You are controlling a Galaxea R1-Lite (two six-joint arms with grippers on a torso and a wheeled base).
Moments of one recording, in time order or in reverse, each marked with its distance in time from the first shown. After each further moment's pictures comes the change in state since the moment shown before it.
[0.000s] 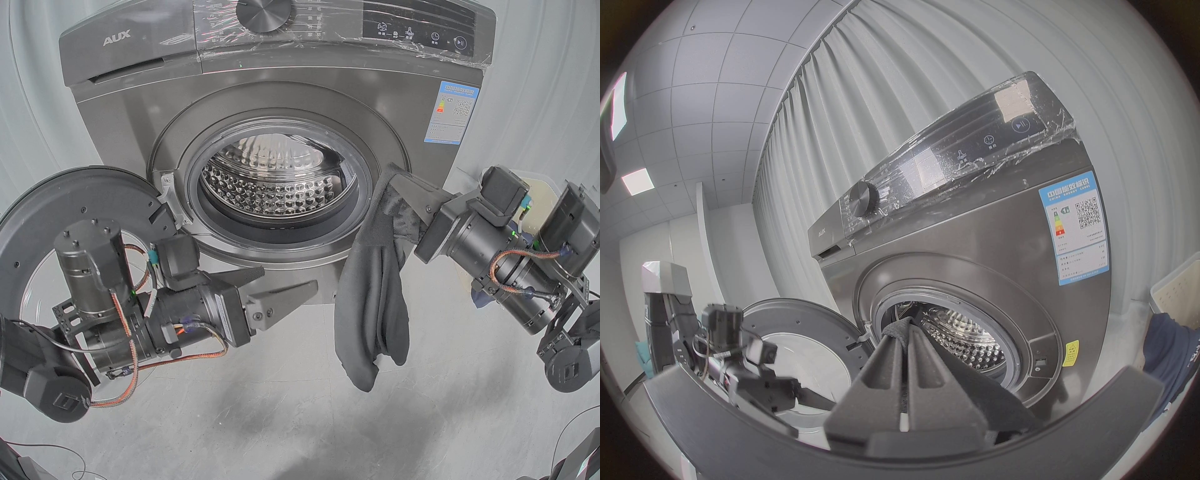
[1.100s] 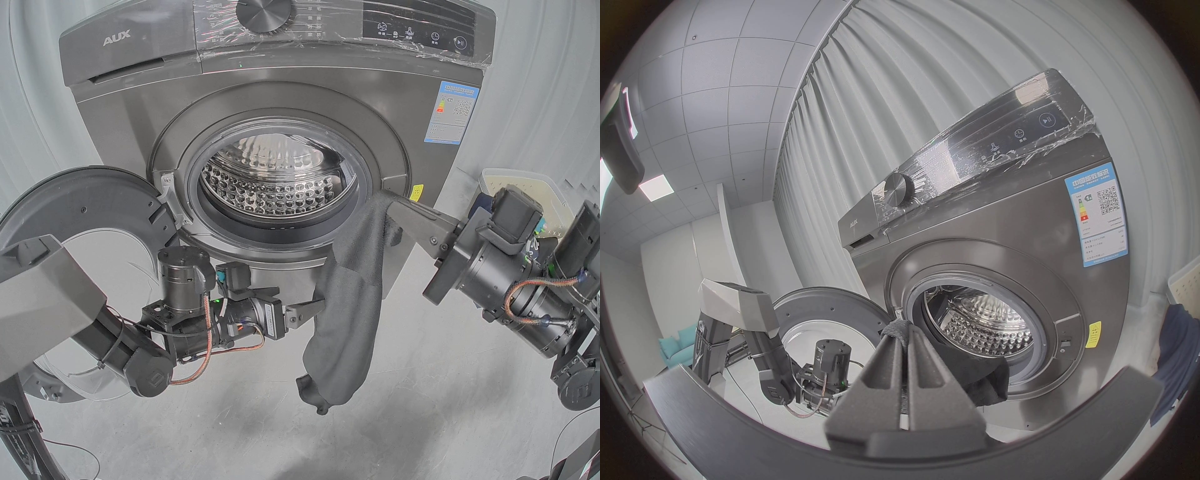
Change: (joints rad) left arm 0.083 0.414 -0.167 -0.091 0.008 0.081; right arm 0.064 -0.070 0.086 0.026 0.058 -0.001
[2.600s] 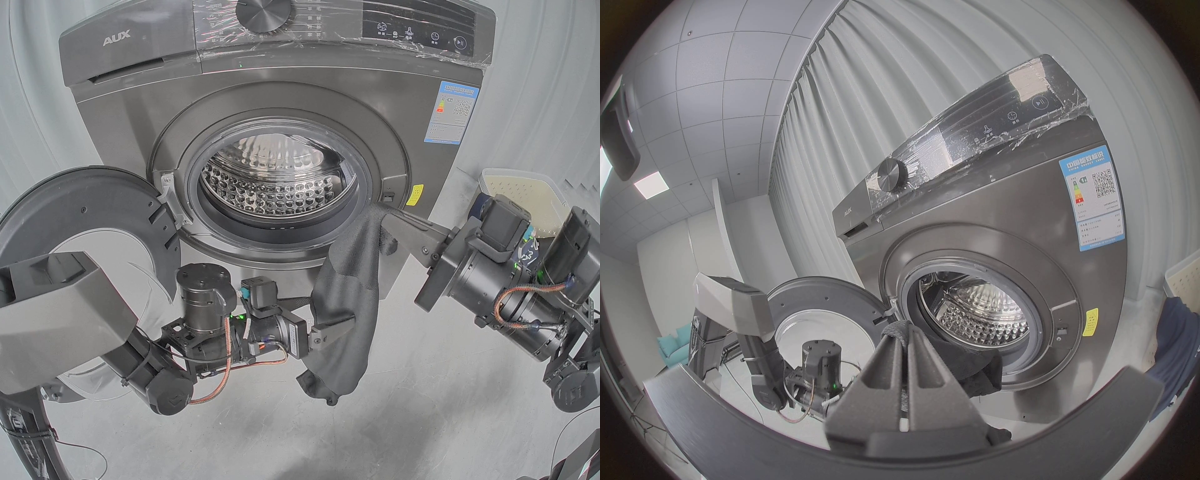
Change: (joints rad) left arm -0.078 0.074 0.016 -0.158 -0.078 0.017; right arm -0.009 0.029 0.010 -0.003 -0.006 0.001
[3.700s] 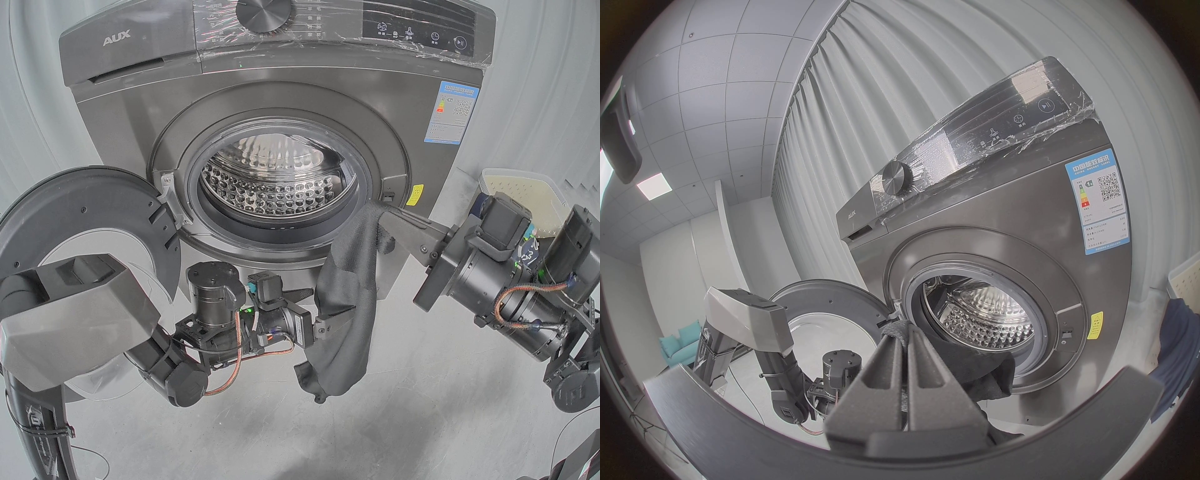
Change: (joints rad) left arm 0.022 0.093 -0.087 -0.052 -0.006 0.000; right arm 0.011 -0.002 -0.008 0.001 0.003 -0.001
